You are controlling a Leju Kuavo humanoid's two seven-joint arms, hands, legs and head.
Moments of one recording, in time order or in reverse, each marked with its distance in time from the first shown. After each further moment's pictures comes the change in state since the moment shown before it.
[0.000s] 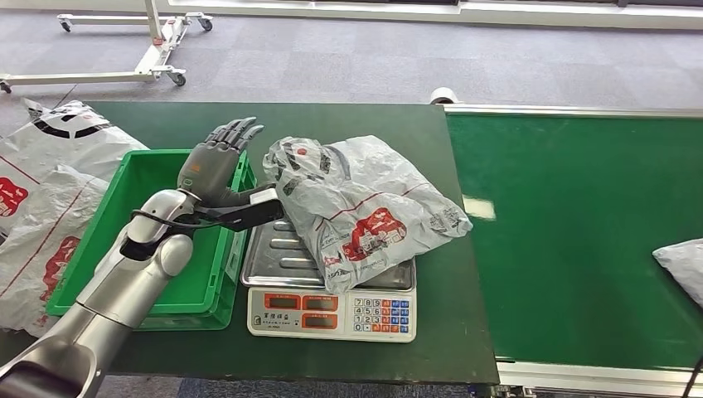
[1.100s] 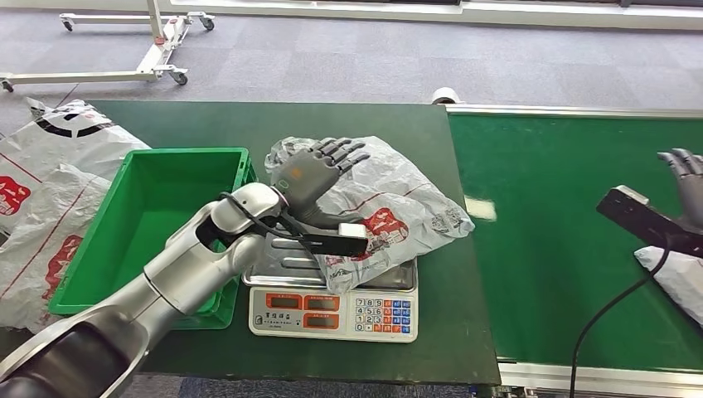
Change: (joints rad) left arm -0.192 -0.185 -0.345 0.090 -0.002 -0.154 -0.009; right arm -0.308 0.426 0.400 0.270 0.329 -0.138 -0.066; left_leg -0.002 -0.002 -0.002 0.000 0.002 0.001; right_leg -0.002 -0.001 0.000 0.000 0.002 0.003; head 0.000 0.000
